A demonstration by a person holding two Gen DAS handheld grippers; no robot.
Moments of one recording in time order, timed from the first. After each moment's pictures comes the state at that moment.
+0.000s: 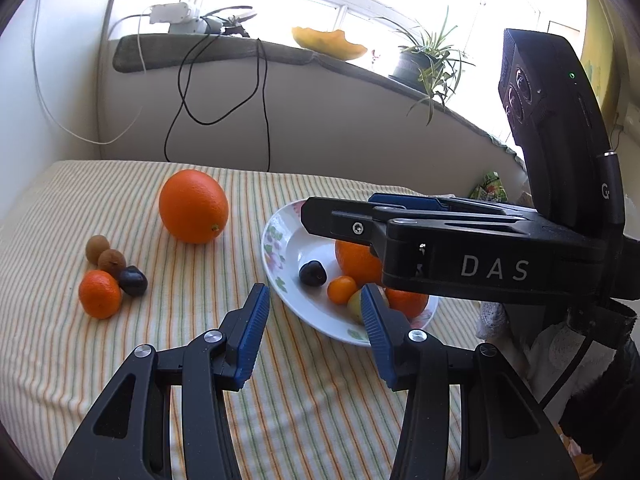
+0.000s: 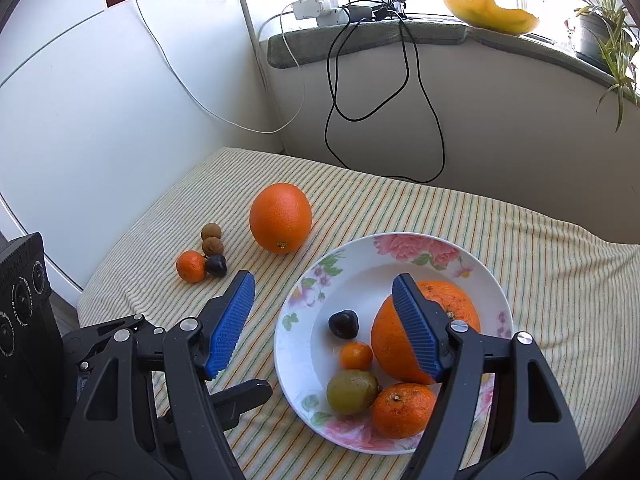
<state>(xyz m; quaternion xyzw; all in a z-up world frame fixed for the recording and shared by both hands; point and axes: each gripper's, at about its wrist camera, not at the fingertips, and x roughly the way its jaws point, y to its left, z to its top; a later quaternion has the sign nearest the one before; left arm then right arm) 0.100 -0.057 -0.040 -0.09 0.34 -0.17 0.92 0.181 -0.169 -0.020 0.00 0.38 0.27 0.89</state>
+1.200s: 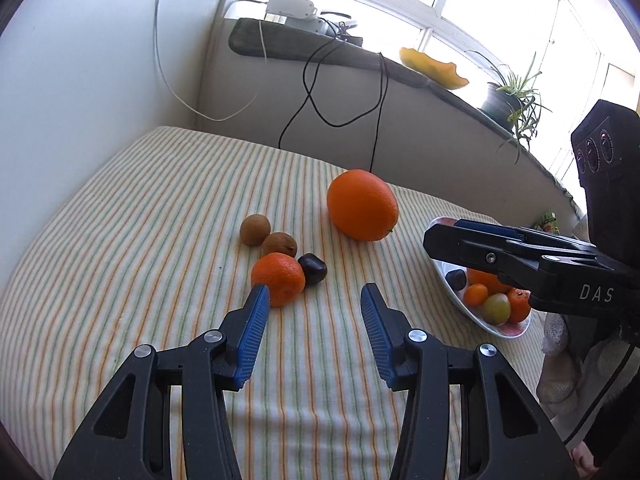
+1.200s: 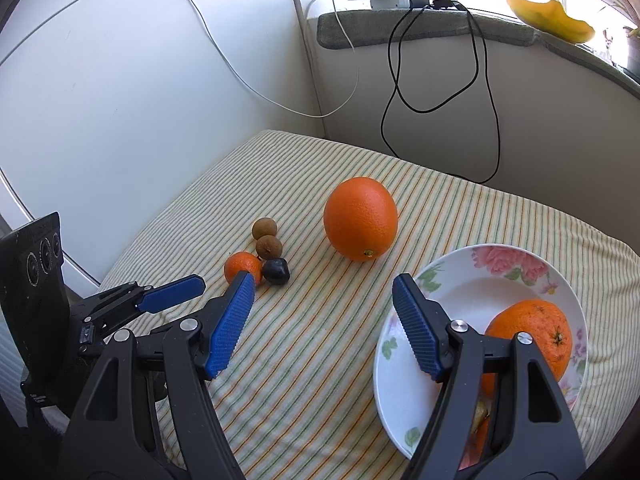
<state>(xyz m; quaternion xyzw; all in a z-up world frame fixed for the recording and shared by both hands) 0.090 0.059 -0.061 -0.14 0.35 -0.06 0.93 0.180 -0.095 -0.029 -0.02 0.39 0.32 0.86</state>
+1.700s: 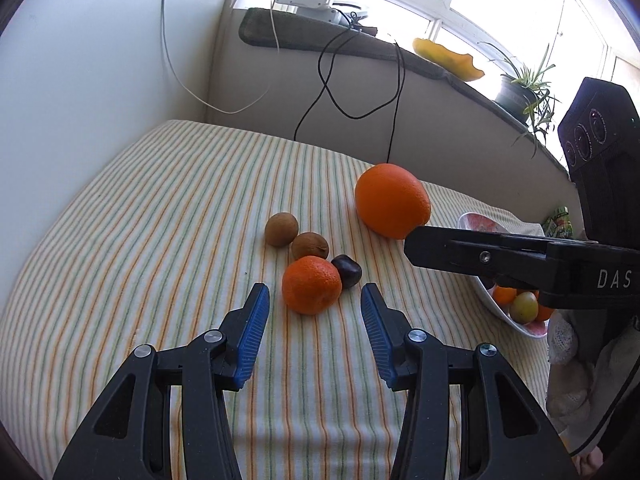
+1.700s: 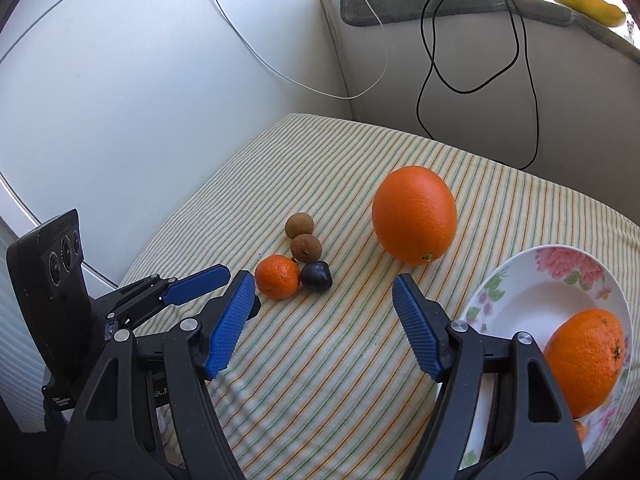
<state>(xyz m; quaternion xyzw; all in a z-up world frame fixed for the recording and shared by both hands) 0.106 0.071 -0.074 -0.13 0.36 -0.05 0.92 0.196 -0.063 -0.047 0.01 0.43 0.36 0.83</state>
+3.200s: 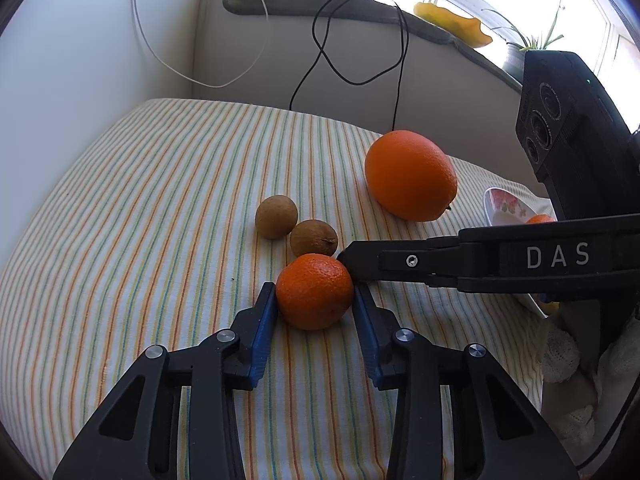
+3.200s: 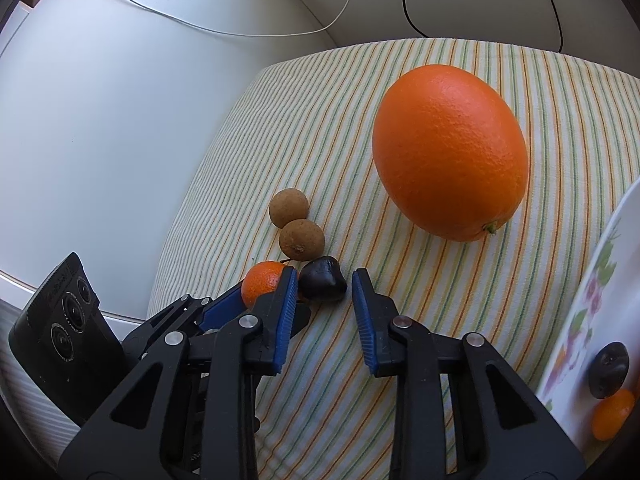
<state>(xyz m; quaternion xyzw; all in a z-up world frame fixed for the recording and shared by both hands) 0.139 0.066 -0.095 -0.10 0.40 -0.06 0.91 0.248 -0.028 -0.111 0.12 0.54 0.36 0.75</state>
